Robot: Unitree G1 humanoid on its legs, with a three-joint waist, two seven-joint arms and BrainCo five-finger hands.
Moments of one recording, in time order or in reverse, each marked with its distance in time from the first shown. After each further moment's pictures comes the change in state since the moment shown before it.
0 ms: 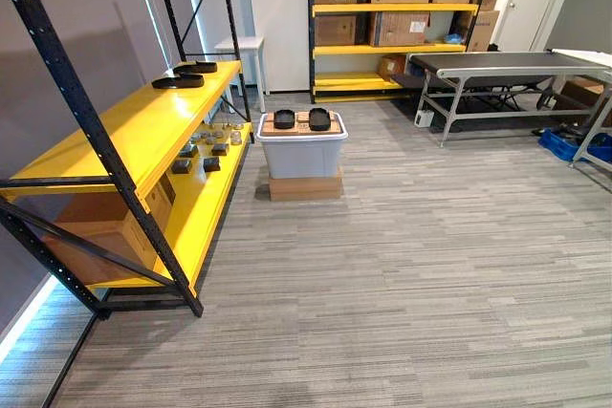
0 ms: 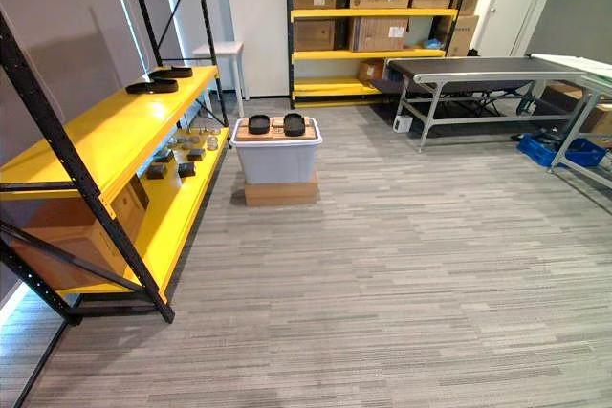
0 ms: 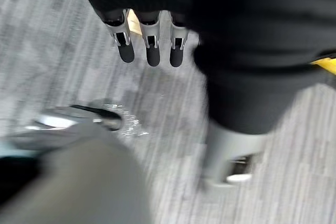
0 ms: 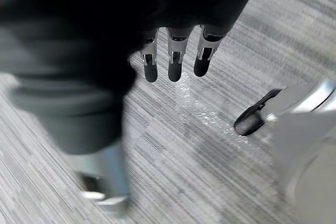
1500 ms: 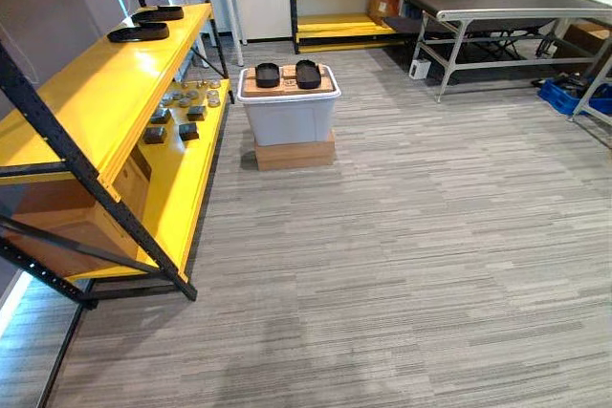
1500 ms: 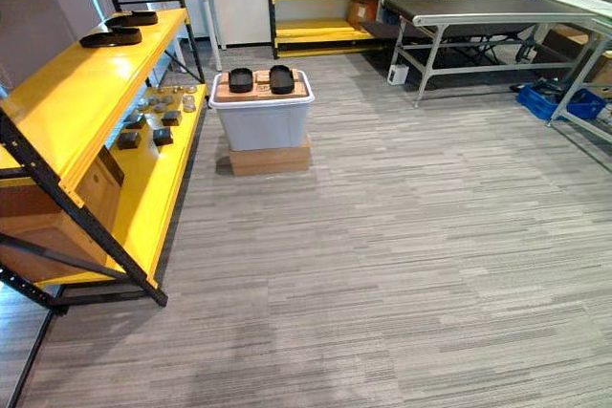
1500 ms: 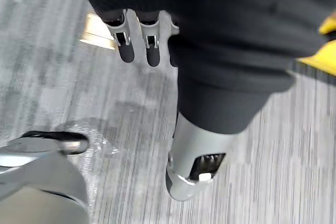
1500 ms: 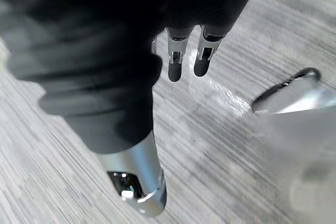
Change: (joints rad) left arm -0.065 0.051 -0.055 -0.032 -0.022 -0.042 0.000; right arm -0.118 0.005 0.050 -0.005 0.003 -0.026 0.039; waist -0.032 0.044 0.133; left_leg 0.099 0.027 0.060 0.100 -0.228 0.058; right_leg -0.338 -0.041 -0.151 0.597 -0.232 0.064
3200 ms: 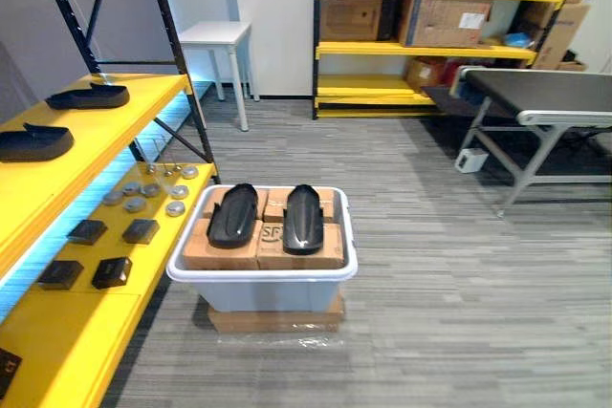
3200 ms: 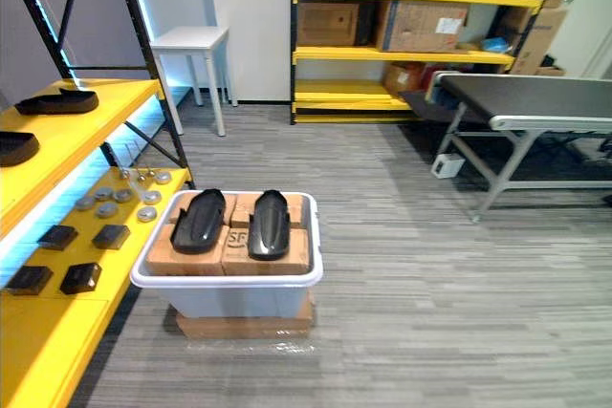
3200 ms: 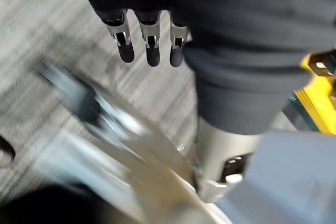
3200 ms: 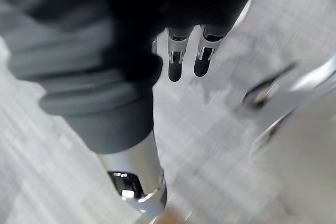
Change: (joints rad) left arm 0.159 -0.165 0.267 -0.020 -0.074 0.005 0.007; right arm 0.099 0.066 -0.042 -0.053 -0.030 -0.004 -0.011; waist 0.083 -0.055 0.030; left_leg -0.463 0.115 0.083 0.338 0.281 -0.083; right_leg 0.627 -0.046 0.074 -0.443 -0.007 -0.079
